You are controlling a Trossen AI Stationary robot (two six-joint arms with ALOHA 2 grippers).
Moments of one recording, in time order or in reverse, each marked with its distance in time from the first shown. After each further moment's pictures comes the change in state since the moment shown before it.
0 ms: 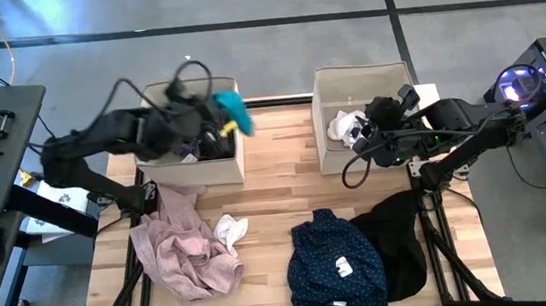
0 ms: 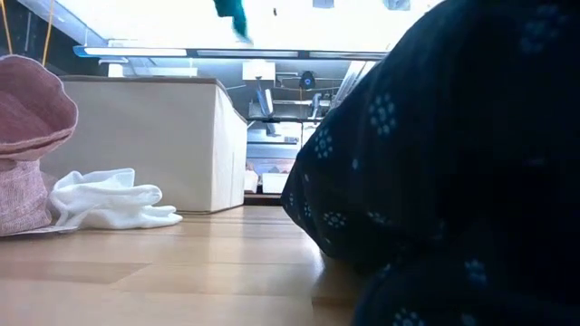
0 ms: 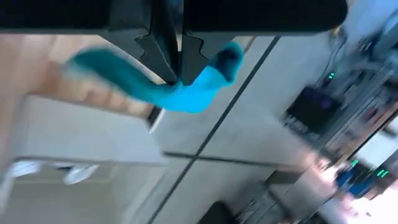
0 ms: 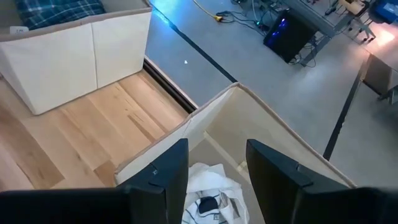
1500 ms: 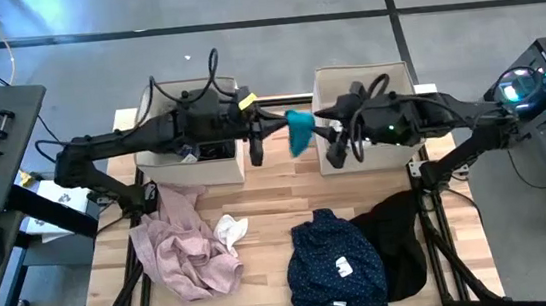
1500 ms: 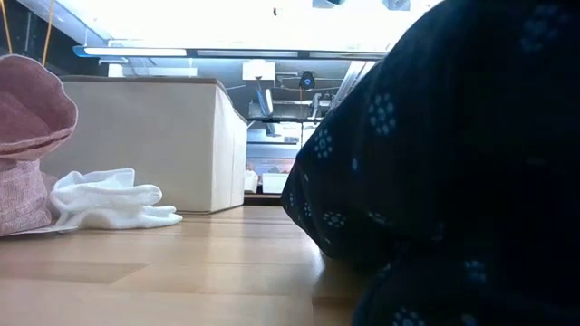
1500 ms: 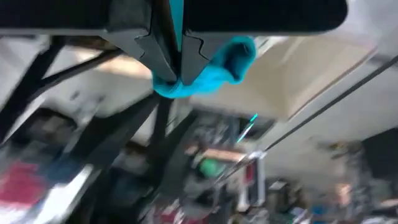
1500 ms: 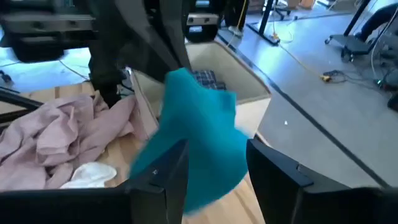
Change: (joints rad) left arm 0.128 0.086 -0.276 0.938 0.795 -0.122; right arm -0.131 0.050 0.000 0.722 -0.420 -0.533
